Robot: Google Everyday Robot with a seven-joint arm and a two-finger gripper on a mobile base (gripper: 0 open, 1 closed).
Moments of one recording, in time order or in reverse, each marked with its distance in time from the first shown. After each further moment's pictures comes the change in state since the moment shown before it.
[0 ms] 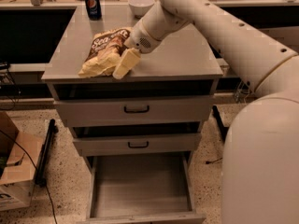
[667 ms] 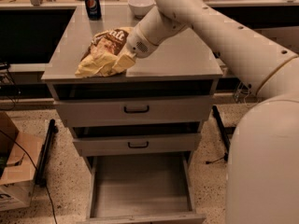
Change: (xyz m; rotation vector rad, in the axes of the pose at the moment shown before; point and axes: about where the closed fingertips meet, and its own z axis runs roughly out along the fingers) arm -0.004 0.016 0.011 -0.032 -0.018 0.034
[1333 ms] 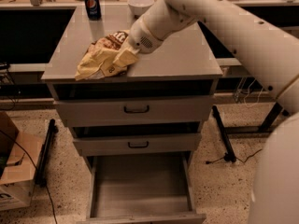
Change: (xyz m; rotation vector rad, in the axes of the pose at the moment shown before) arm -0.015 0.027 -0.032 0.005 -0.027 -0.065
